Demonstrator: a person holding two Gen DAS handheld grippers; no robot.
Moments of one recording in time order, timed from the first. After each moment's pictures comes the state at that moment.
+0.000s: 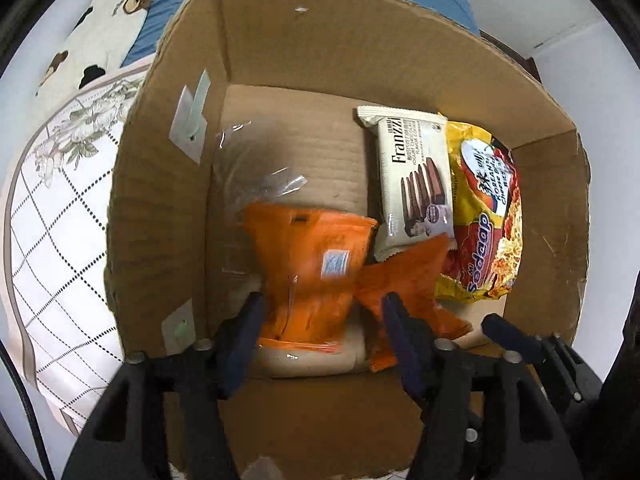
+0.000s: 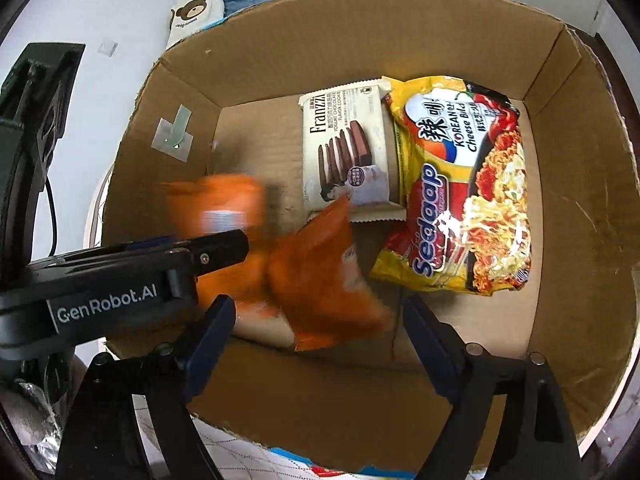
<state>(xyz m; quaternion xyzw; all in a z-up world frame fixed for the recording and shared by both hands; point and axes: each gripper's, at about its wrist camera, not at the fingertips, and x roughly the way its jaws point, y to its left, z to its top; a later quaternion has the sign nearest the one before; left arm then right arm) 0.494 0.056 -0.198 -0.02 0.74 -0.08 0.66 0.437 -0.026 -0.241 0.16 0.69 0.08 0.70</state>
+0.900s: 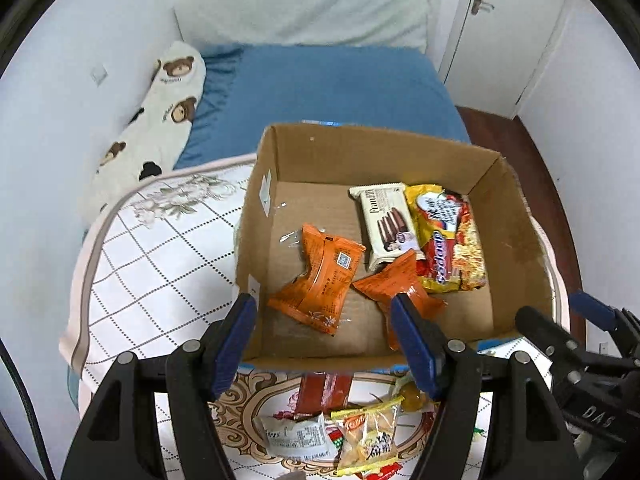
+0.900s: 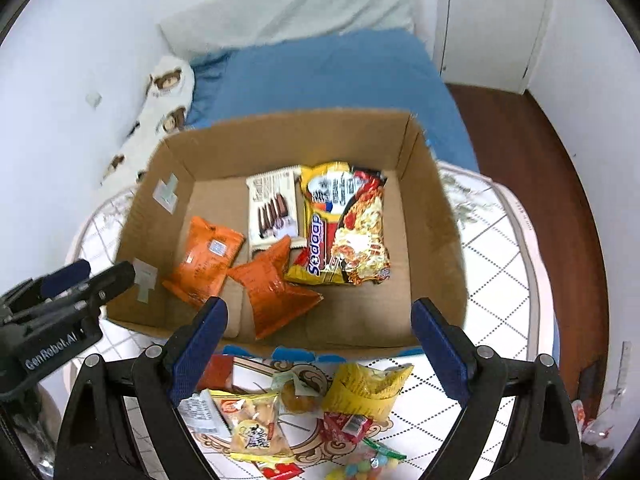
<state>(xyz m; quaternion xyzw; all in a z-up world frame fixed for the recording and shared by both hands) 0.400 0.062 -0.076 0.03 0.57 -0.06 0.82 0.351 -0.067 -0.117 0.10 0.57 -0.03 0.82</state>
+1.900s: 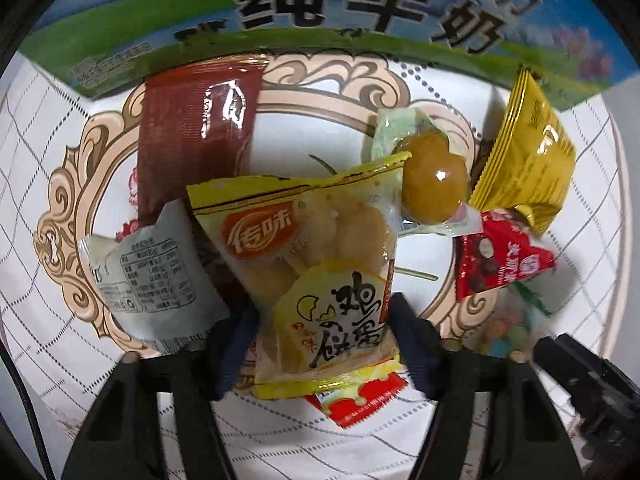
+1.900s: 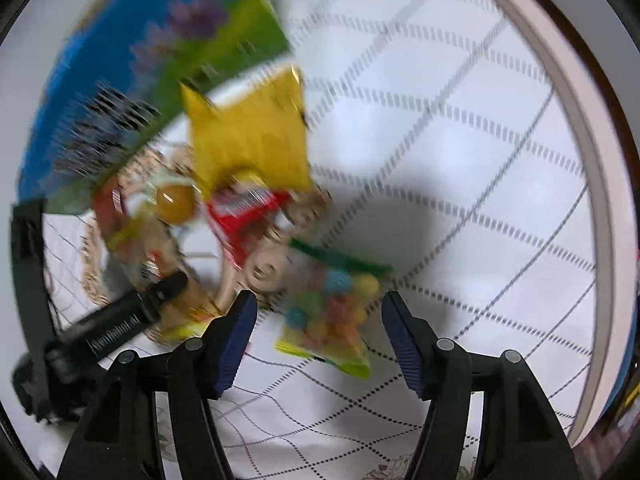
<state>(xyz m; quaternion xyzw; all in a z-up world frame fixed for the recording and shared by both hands) 0.285 0.005 -0.283 0.07 0.73 -0.07 0.68 0.165 -0.129 -0.288 0.27 0.70 -0.08 0.66</state>
